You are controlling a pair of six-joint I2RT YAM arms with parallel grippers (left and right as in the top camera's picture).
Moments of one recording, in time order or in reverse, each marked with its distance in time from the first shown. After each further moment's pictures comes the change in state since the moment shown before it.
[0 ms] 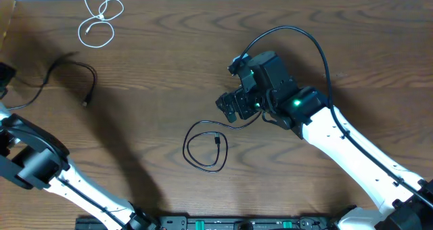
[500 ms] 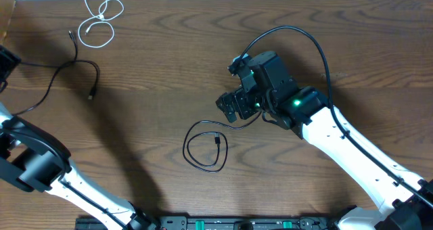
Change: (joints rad) left arm -0.006 -0.045 0.000 0.025 0.277 0.098; right arm 0.000 0.000 0.000 0.000 0.000 0.000
